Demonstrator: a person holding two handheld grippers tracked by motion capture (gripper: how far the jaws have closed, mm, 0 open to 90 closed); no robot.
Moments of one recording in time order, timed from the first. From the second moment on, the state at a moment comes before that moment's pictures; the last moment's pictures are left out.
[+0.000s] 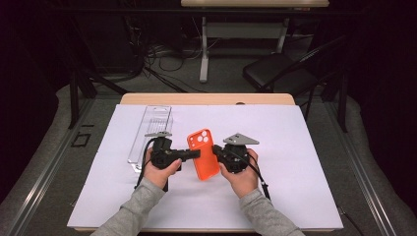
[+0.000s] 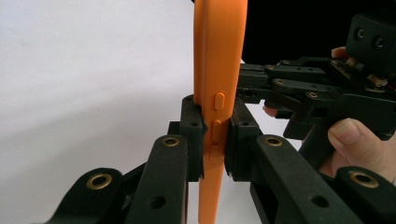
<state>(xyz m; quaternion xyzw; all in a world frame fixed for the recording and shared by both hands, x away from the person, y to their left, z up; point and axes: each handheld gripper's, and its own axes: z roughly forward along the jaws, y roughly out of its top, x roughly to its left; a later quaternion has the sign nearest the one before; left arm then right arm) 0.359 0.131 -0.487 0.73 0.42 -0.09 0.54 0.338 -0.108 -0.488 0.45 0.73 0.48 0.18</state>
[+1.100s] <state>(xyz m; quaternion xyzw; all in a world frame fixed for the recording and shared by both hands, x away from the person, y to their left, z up) 0.361 0.135 -0.489 0.72 0.42 -0.09 0.54 0.339 -0.108 -0.487 0.44 0.74 0.49 0.17</state>
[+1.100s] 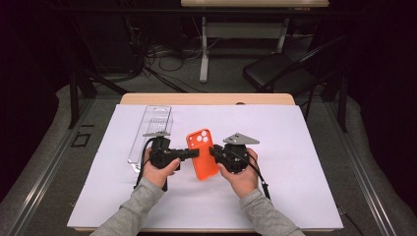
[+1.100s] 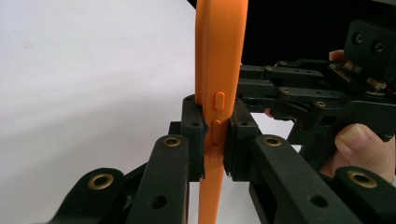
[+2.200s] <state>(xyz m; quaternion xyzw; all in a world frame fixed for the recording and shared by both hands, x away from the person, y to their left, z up) 0.365 0.150 -0.480 0.74 0.39 -0.09 0.55 0.339 -0.121 -0.475 0.40 0.75 0.51 0.11</state>
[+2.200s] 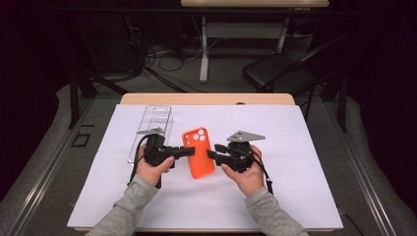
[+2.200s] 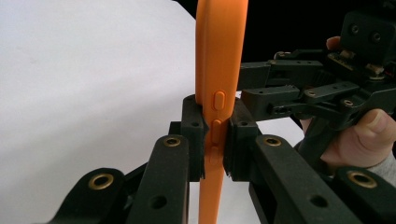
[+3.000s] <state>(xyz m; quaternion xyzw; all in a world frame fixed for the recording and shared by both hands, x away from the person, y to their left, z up) 0.360 0.157 -0.464 0.76 0.34 -0.08 0.55 0.337 -0.141 -0.451 0.36 0.77 0.53 0.06</state>
